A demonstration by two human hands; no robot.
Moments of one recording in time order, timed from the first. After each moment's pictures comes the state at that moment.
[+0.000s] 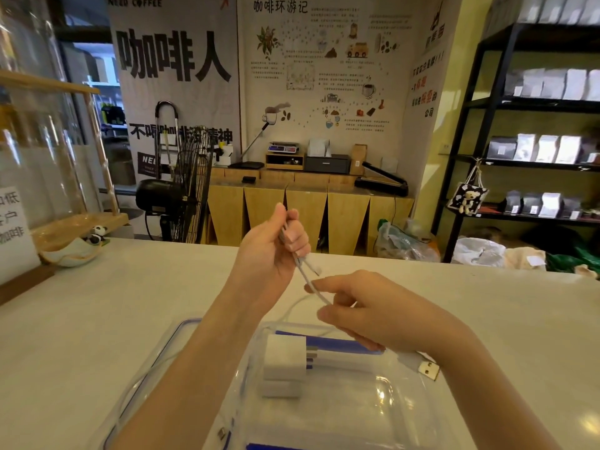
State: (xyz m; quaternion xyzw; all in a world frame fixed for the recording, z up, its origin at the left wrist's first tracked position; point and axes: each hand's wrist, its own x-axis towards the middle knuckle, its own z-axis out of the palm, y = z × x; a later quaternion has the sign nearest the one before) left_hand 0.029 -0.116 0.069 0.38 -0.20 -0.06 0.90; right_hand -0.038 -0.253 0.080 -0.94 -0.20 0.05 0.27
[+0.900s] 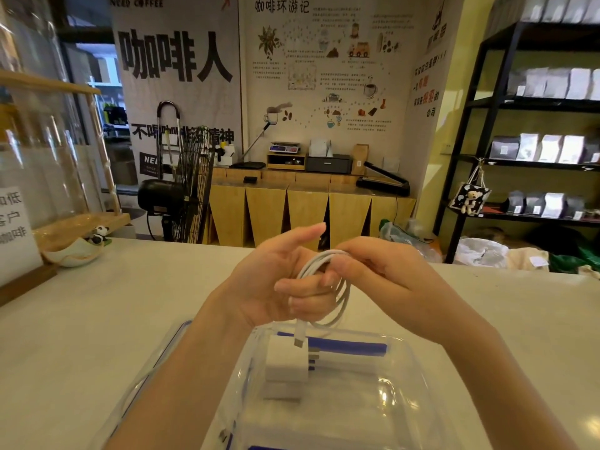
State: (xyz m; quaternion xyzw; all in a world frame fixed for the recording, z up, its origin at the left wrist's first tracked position) left_hand 0.023 -0.105 0.071 0.41 -0.38 -0.47 0.68; right_hand -0.036 -0.265 0.087 -0.89 -0.28 -0.18 0.32
